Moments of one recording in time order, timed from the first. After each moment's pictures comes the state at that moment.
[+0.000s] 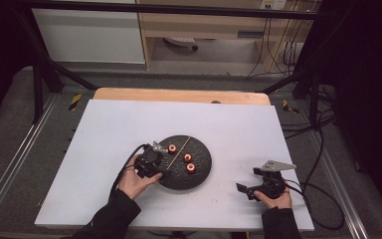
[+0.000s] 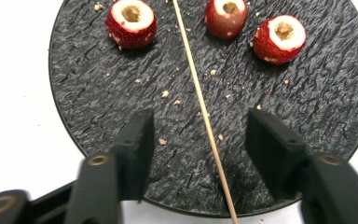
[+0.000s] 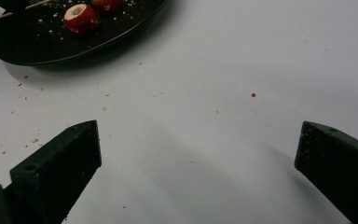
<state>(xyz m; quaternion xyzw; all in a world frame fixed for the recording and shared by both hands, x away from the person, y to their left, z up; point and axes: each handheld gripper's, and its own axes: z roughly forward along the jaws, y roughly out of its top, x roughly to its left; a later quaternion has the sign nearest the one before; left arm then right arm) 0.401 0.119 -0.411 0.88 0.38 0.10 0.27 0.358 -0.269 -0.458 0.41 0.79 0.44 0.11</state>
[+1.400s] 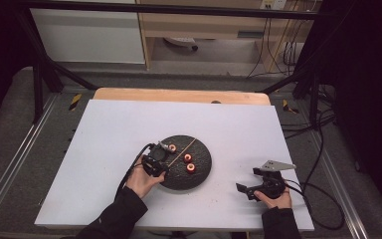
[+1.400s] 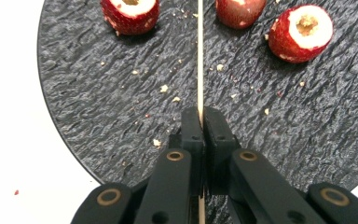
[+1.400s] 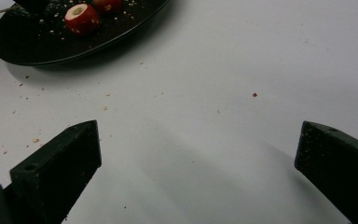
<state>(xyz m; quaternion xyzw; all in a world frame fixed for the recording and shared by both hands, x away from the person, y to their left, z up) 0.406 0.104 -0.412 0.87 0.42 0.10 0.23 0.358 -0.268 -0.459 0.41 0.79 0.44 0.11</state>
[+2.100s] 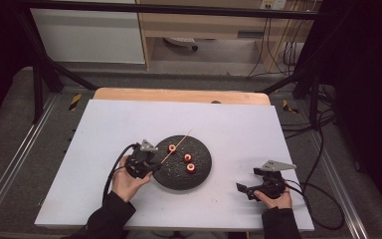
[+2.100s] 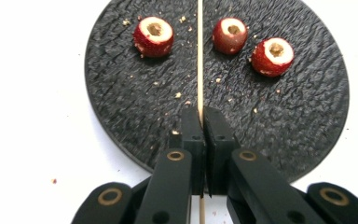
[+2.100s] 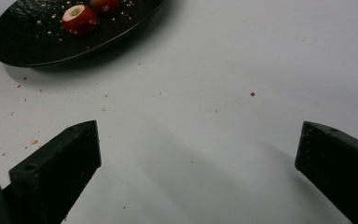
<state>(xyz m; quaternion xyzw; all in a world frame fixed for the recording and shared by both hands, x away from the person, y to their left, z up) 0.387 0.151 -0.398 0.85 0.40 0.11 0.34 0.357 -0.268 -0.458 0.42 0.79 0.44 0.11</state>
